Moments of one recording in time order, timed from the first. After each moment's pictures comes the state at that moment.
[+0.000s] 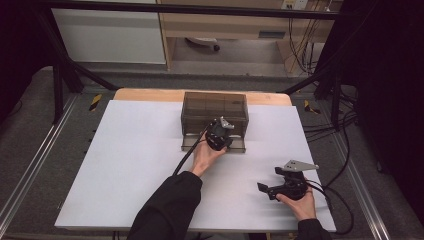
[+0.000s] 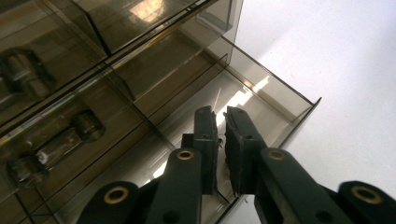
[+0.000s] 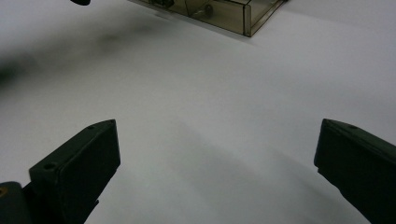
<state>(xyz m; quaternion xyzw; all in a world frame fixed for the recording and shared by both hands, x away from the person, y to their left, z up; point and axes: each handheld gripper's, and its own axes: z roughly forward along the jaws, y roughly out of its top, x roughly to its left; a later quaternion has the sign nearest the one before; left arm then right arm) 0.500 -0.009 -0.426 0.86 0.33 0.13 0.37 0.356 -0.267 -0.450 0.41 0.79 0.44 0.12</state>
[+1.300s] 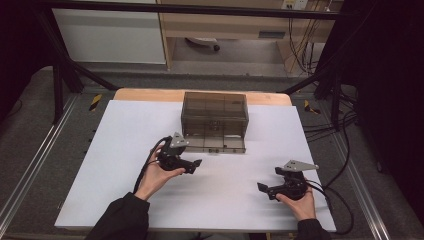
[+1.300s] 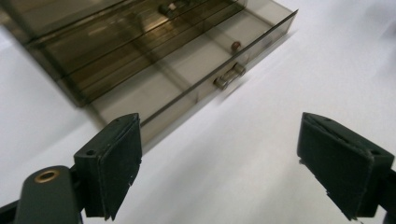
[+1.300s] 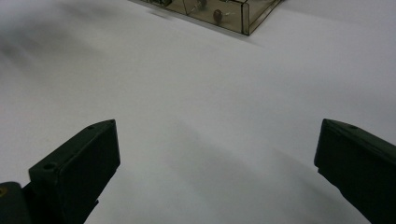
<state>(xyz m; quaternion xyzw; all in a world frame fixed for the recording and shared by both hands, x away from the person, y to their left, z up) 0.416 0.130 -0.409 0.84 0.34 0.15 0.40 0.356 -0.266 -0.450 0.42 0.79 0.44 0.12</state>
